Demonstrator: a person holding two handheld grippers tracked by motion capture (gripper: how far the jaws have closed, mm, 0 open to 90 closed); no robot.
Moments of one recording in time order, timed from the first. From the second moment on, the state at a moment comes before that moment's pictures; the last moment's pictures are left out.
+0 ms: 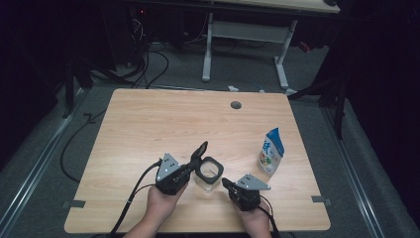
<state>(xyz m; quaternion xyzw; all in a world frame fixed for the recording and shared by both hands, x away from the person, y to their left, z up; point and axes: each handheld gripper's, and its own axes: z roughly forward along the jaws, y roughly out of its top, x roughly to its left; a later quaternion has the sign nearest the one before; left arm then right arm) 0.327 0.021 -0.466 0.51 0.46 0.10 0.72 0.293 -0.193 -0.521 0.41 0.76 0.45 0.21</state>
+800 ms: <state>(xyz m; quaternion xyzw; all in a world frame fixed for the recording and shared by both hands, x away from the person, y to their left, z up) 0.342 0.018 -0.463 0.50 0.47 0.11 0.72 0.298 -0.175 -0.490 0.37 0.75 0.50 0.24</state>
